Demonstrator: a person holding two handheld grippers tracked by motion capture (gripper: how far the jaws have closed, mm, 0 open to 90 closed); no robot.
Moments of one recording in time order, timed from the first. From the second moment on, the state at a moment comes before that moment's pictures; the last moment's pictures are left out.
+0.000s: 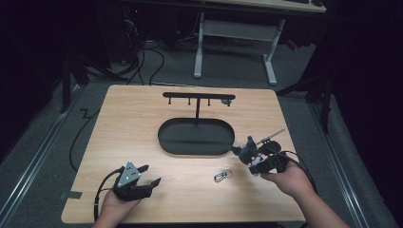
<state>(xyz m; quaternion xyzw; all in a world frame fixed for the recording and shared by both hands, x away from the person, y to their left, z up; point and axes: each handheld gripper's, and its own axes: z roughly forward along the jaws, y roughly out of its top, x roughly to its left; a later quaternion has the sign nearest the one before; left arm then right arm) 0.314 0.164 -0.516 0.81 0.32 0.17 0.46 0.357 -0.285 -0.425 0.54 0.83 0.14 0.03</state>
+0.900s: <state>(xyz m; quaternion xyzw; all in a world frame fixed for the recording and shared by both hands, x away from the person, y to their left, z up) 0.314 0.165 -0.517 0.81 0.32 0.16 0.47 0.394 -0.269 -0.370 0.54 0.83 0.17 0.04</state>
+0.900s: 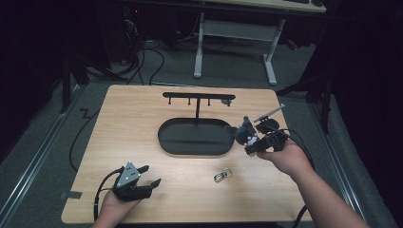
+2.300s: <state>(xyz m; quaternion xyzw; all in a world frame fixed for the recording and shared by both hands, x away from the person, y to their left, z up) 0.314 0.166 -0.516 0.81 0.31 0.16 0.47 0.427 -0.250 -0.324 0.53 0.82 0.20 0.07</state>
